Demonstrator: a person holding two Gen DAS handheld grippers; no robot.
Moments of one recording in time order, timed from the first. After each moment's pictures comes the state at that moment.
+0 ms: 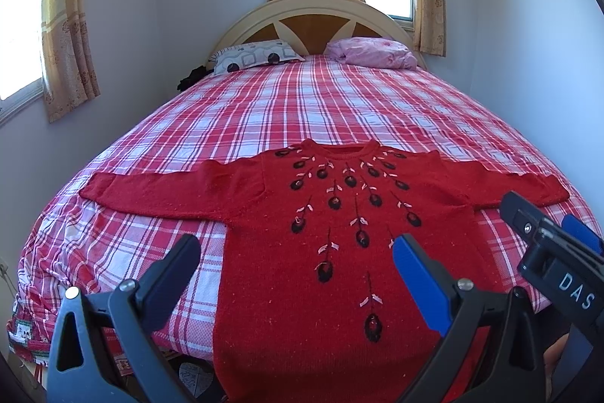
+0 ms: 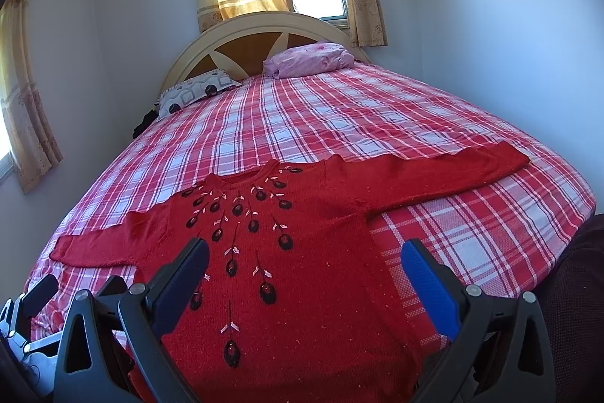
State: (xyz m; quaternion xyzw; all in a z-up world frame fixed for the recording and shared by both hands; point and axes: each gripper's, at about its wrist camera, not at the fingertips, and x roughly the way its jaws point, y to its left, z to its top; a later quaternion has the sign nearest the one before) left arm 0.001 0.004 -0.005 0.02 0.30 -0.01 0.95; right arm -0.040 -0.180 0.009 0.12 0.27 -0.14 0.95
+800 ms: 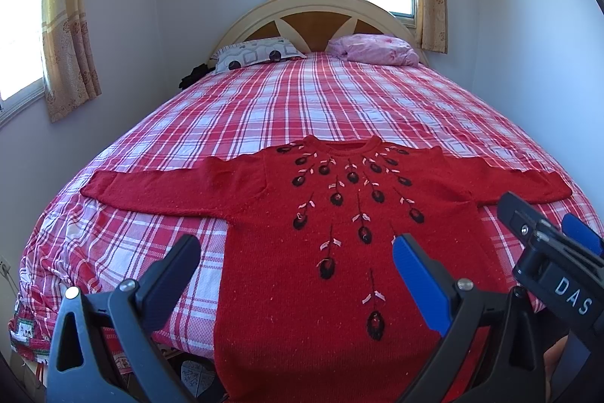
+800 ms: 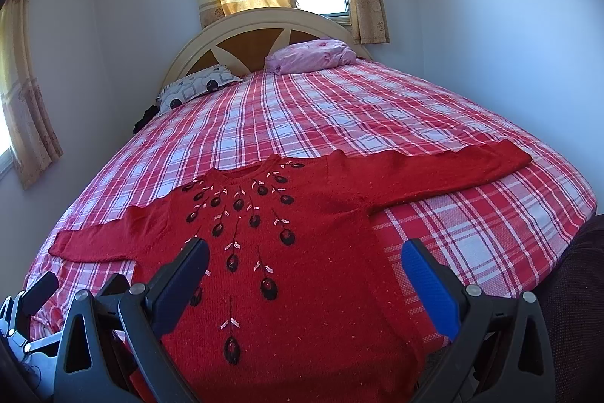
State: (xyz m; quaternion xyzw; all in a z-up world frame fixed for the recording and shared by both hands) left arm 0.001 0.011 -0.008 0.02 0.30 -0.01 0.95; right arm -0.037 -0.178 0.006 0.11 0.28 -0.14 0.94
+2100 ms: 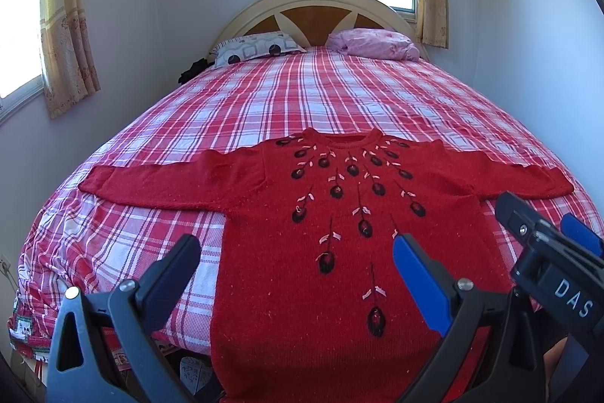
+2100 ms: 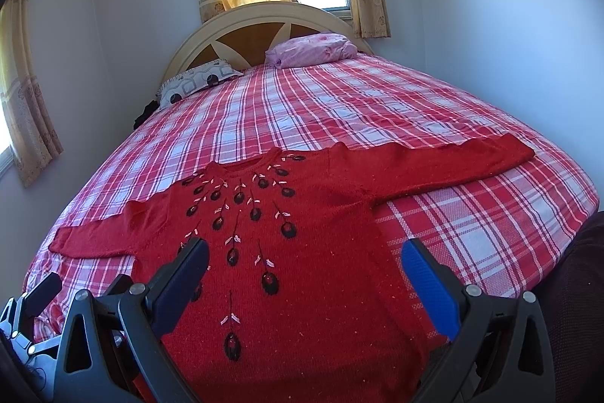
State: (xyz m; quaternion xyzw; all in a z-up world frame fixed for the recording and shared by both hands) left arm 0.002 0.004 -0.017 0.02 0.31 -0.01 0.95; right arm -0.034 -0.176 -0.002 0.11 0.28 -0.14 0.94
